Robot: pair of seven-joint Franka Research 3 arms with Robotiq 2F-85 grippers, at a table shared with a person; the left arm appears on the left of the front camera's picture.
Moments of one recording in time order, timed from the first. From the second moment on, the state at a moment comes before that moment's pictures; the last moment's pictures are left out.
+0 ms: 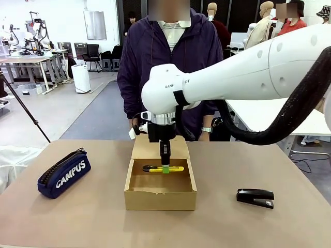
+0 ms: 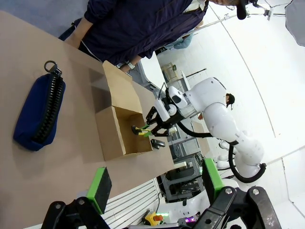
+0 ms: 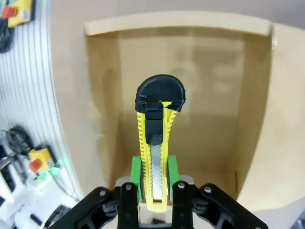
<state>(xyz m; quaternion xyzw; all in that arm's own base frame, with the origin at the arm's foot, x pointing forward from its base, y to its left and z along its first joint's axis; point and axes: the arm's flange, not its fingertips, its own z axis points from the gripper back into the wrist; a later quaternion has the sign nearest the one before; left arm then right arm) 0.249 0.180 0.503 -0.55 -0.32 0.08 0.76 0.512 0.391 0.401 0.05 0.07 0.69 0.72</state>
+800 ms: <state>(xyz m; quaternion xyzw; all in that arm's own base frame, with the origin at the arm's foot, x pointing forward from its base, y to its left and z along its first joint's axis) 0.249 0.180 0.503 -0.55 -0.32 0.08 0.76 0.523 0.393 0.393 0.02 0.04 0.69 0.72</state>
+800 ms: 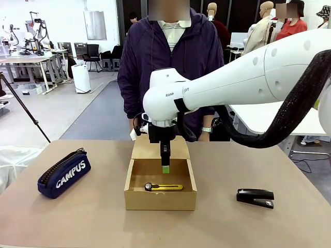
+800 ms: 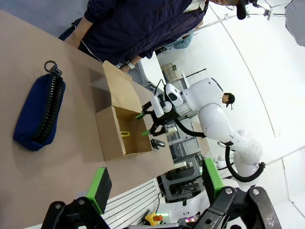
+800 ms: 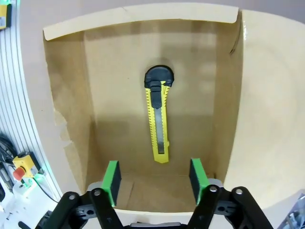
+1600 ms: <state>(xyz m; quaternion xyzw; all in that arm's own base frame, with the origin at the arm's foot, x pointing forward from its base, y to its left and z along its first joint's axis) 0.250 0.181 0.503 -0.55 -0.32 0.08 0.76 0.401 0.156 0.577 0.32 0.11 0.43 0.84</state>
